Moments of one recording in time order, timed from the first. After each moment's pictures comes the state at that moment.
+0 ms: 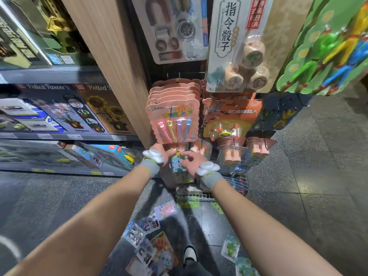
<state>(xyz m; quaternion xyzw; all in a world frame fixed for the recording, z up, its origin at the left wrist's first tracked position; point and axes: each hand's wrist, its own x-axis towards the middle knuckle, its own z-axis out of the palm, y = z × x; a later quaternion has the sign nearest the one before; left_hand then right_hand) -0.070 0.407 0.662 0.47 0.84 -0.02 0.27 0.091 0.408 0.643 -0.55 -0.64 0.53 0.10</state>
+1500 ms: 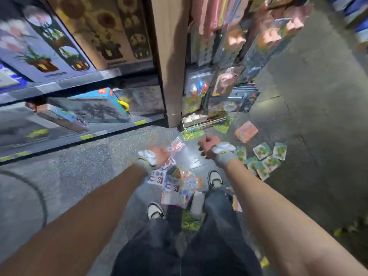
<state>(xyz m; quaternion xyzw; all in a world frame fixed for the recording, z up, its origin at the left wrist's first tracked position) -0.253 0.183 0.511 0.56 0.66 -0.09 0.49 -0.036 0.181 0.510 -0.75 -0.38 0.53 0.08</state>
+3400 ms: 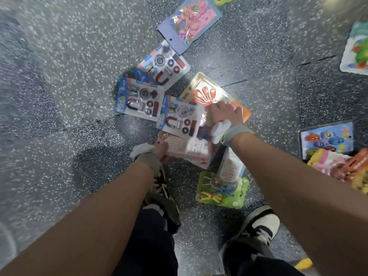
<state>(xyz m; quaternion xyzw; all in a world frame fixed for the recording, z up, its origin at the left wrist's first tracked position) -0.296 -0.036 -0.160 0.03 0.77 -0.01 0.63 -0.080 0.033 -0.135 -0.62 -0.64 0.37 -0.27</state>
